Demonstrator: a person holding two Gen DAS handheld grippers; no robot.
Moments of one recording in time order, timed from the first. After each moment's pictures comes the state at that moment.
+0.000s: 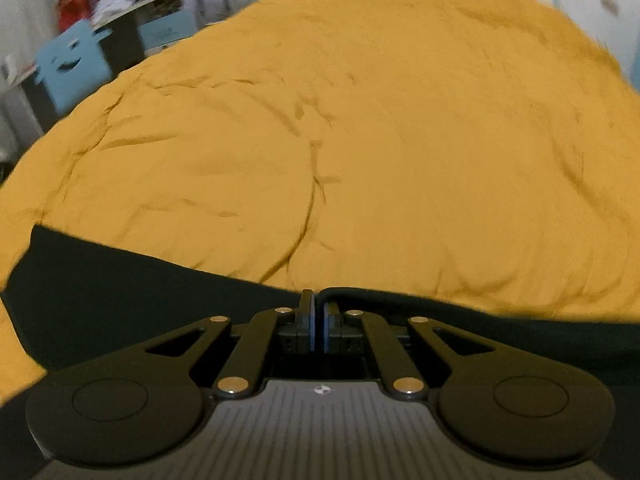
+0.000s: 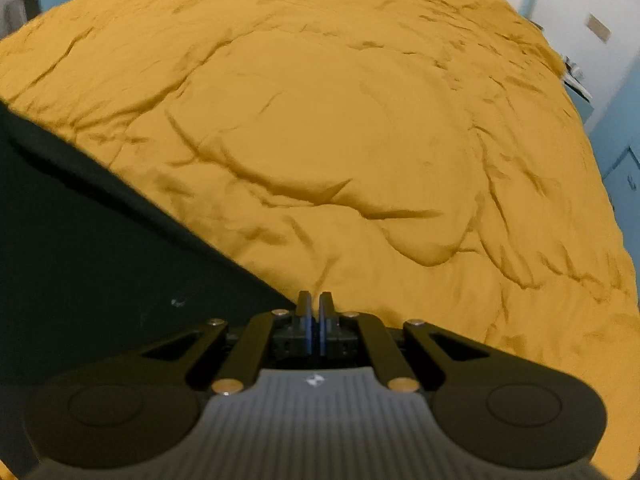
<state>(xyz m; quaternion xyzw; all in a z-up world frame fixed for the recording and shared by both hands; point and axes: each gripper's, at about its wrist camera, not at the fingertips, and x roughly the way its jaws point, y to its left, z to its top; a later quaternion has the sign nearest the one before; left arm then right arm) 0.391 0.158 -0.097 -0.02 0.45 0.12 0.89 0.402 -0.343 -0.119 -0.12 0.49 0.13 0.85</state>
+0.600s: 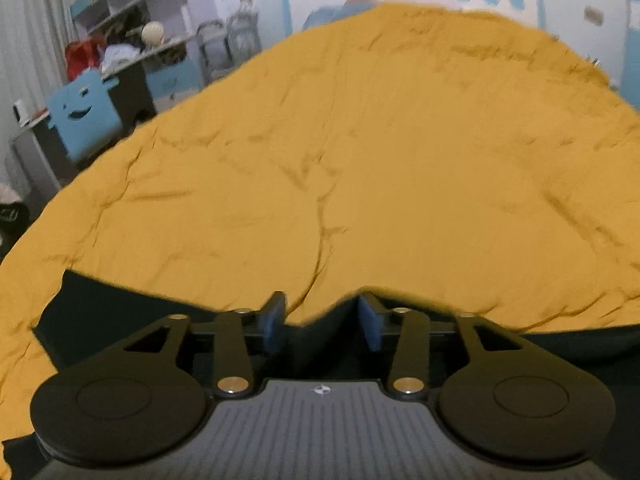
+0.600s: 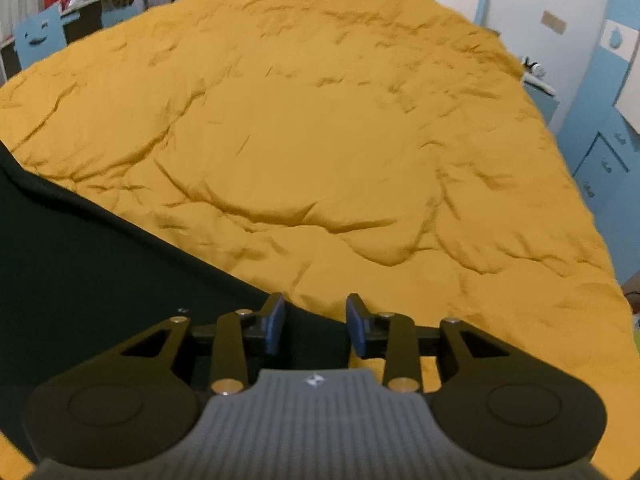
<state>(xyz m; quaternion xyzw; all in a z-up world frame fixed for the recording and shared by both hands) 0.367 0.138 -0.059 0.04 0.38 0.12 0.92 0.364 -0.366 -0.085 -0.08 0.45 0.09 0.89</state>
